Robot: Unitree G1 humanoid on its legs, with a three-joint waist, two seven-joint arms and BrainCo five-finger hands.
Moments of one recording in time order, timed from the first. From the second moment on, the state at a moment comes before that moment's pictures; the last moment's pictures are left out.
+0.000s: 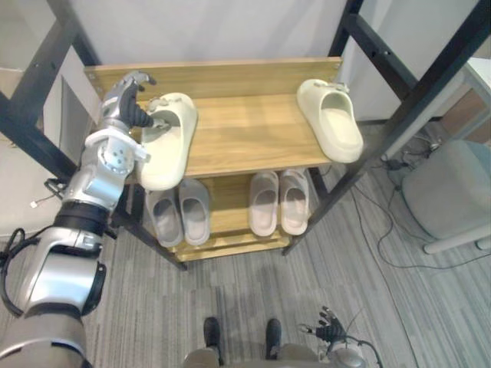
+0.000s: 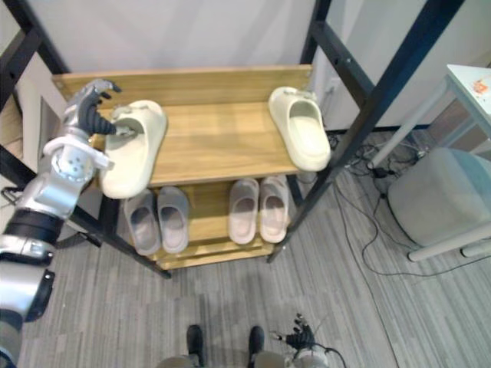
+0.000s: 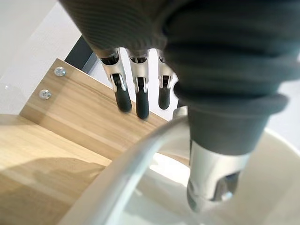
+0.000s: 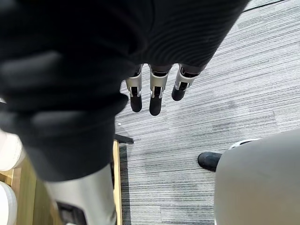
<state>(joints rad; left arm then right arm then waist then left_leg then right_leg) -0.87 0.71 -0.24 0.65 0.36 -0.08 0.19 0.15 -0.04 -0.07 0.80 -0.08 -0.07 -0.10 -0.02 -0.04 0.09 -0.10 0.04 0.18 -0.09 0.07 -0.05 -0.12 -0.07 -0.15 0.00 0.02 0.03</state>
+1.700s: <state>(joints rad) -1.13 0.57 -0.15 0.80 0.23 -0.03 0.28 0.08 -0.03 -0.09 0.80 -0.07 -0.08 -0.13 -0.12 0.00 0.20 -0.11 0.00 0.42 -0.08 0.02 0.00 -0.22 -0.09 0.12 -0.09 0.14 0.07</state>
